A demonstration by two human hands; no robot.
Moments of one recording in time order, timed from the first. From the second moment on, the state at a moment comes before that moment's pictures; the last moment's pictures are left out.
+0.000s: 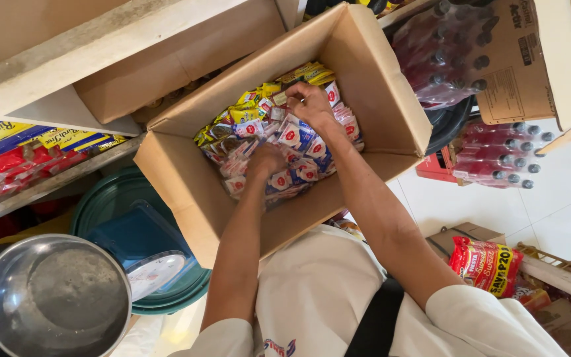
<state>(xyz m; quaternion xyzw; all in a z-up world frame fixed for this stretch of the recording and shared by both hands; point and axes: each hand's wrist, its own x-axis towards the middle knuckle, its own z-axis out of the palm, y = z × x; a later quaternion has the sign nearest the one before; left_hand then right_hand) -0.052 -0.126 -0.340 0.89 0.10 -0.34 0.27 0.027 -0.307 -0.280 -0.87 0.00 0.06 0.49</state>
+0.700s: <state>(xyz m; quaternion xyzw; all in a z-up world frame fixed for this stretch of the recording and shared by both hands) -0.085 -0.147 -0.362 0.86 -0.21 -0.44 0.13 0.020 -0.299 -0.249 -0.89 0.01 0.08 0.46</state>
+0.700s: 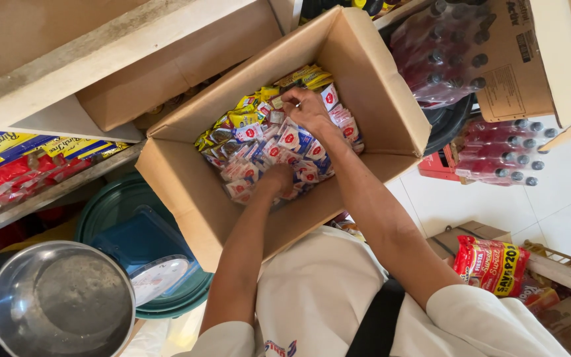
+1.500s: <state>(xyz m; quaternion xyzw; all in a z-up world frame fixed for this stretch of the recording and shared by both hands) -0.077 -0.144 -0.336 0.91 -0.13 -0.40 0.08 0.024 -0.300 -0.259 -0.88 0.03 0.10 0.45</state>
